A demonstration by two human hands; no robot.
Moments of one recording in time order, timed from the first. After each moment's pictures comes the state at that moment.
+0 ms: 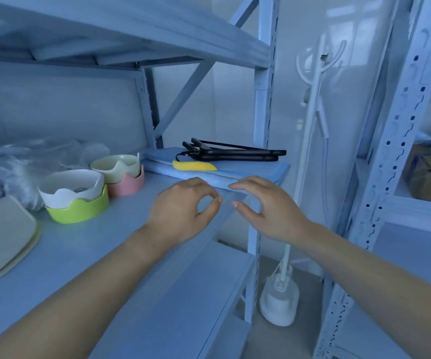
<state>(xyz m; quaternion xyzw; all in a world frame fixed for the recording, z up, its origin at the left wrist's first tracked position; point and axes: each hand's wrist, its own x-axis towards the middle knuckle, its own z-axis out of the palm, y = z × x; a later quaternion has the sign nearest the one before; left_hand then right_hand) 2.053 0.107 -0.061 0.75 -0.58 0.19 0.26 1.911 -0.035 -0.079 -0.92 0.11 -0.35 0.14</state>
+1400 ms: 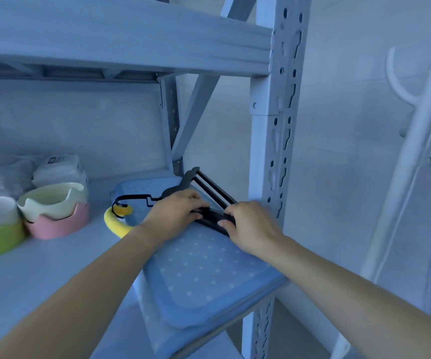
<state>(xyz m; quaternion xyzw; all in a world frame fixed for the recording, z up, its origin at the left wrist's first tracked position) 2.175 -0.220 -0.062 0.88 -0.43 0.16 0.16 2.074 -0.383 -0.068 -0.97 0.01 -0.23 0.09</state>
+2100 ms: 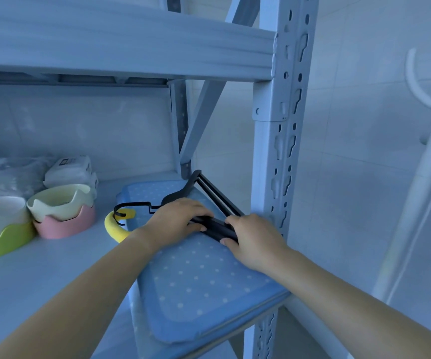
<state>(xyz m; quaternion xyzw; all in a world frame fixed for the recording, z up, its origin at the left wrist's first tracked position) 2.185 -0.225 -0.063 0.87 -0.45 0.15 0.12 2.076 -0.396 -0.074 -0.97 -0.06 -0.21 0.07</state>
